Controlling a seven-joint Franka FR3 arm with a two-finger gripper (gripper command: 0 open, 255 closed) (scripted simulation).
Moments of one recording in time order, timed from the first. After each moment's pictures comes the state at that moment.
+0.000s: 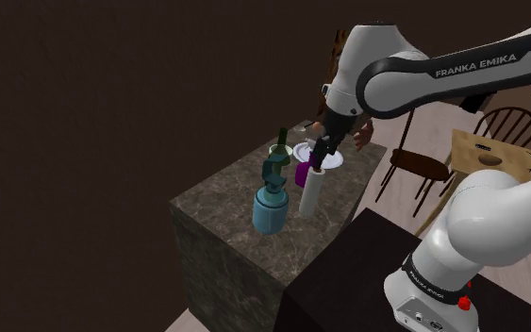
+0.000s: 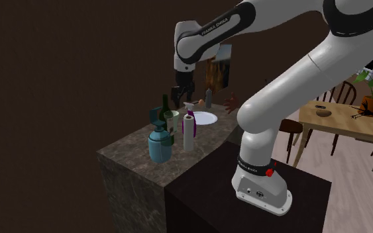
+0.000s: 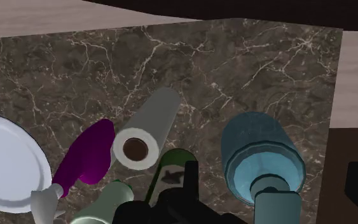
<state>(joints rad) 0.05 -0.72 0.07 -2.74 -0.02 2.12 -0.03</state>
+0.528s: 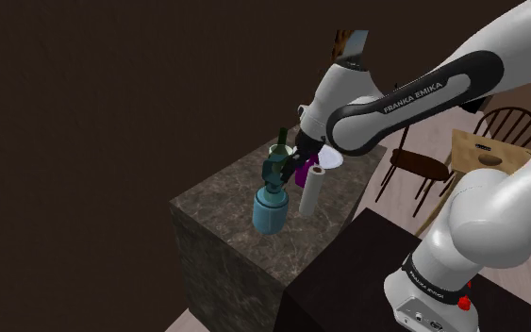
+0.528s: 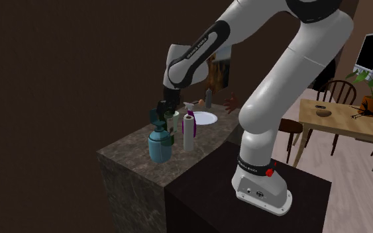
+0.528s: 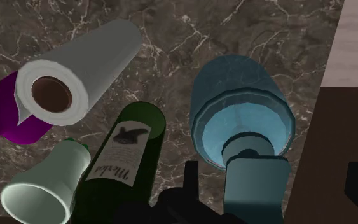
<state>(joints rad) 0.11 -0.44 0.07 -2.79 0.04 2.62 -0.05</state>
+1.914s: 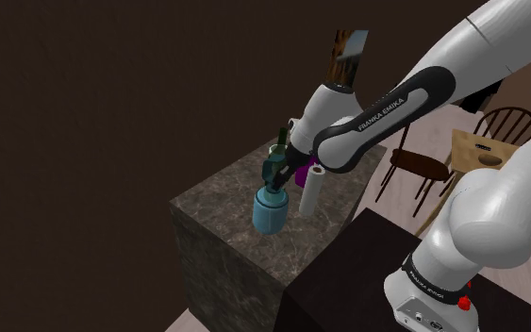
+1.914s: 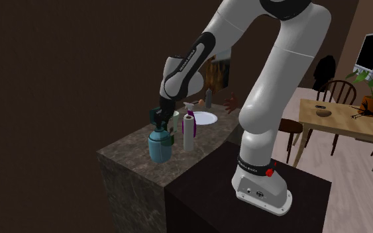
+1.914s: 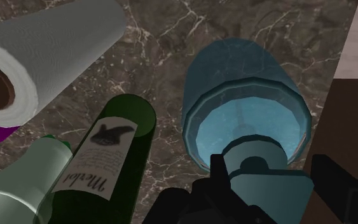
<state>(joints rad) 0.12 -0.26 0.07 -2.78 0.05 2.83 -0.05</state>
